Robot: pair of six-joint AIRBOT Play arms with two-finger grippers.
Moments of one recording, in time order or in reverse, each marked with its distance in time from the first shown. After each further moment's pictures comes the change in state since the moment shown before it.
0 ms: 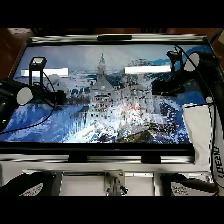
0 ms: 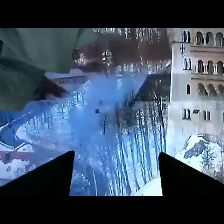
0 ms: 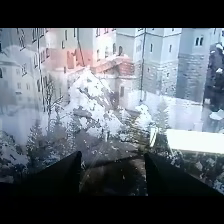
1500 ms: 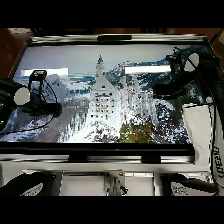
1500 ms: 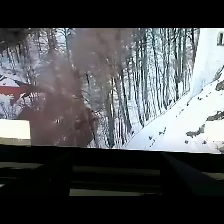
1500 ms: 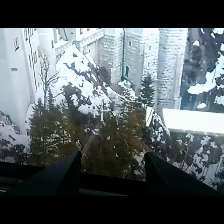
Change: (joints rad) left arm -0.006 0.016 -0.001 -0.032 -0.307 -0.011; right arm 0.000 0.000 0.000 -0.010 0.086 -0.008
